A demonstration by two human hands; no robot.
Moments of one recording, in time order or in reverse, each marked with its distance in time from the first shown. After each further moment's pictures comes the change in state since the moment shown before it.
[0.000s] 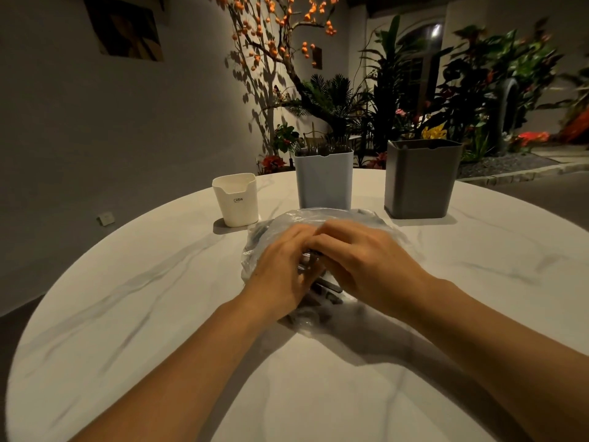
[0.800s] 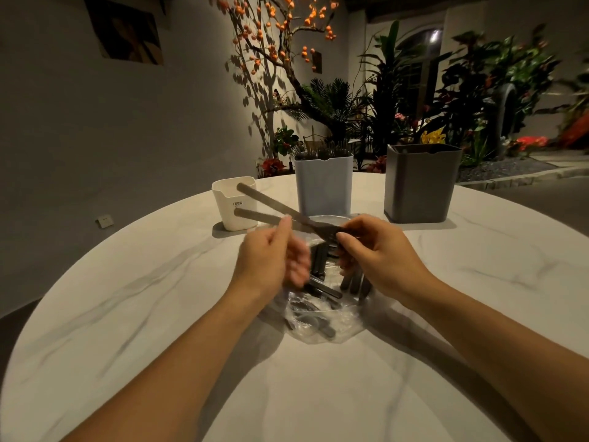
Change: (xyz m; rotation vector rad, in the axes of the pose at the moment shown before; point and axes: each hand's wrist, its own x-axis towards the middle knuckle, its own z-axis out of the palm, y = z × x) left_hand 0.004 0.017 -0.021 -0.668 0.175 -0.225; right_hand 0.005 0.005 -0.002 0.859 0.168 0.847
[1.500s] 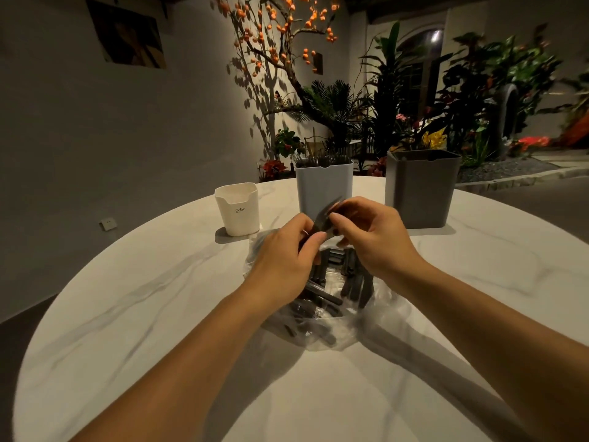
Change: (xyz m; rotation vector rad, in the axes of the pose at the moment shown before) left_hand 0.010 0.012 0.007 0.449 -0.132 0.211; right_hand 0.020 -0.026 0.001 0.026 0.049 -0.120
